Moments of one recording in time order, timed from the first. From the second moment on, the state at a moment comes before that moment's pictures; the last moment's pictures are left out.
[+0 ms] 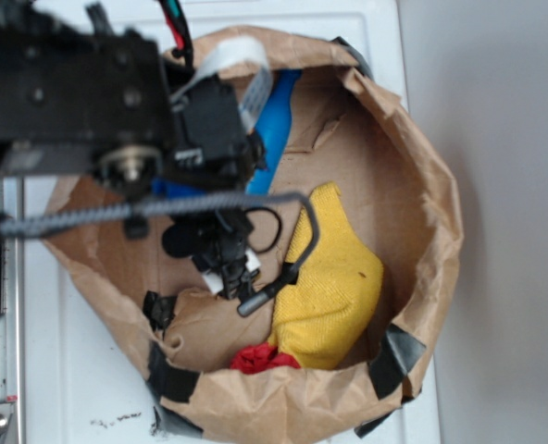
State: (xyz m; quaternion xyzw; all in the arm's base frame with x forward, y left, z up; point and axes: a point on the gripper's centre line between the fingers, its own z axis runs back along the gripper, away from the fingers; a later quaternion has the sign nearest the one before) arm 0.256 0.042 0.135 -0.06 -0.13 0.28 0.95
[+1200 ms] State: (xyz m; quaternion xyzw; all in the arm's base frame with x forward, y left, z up) arm 0.325 0.072 0.041 0.07 -0.18 0.32 0.93
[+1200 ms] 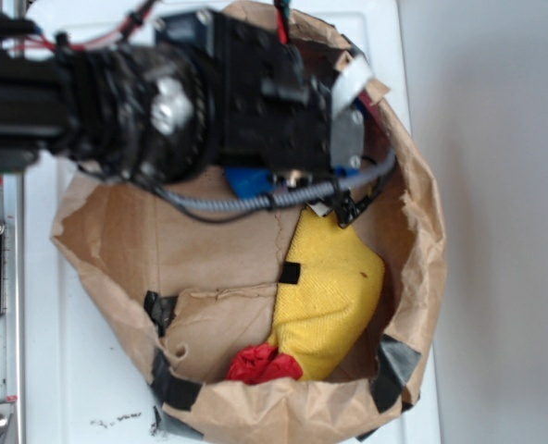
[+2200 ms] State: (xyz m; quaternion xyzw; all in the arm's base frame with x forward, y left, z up) arm 0.290 0.057 0.105 -0.01 -0.15 0.30 0.94
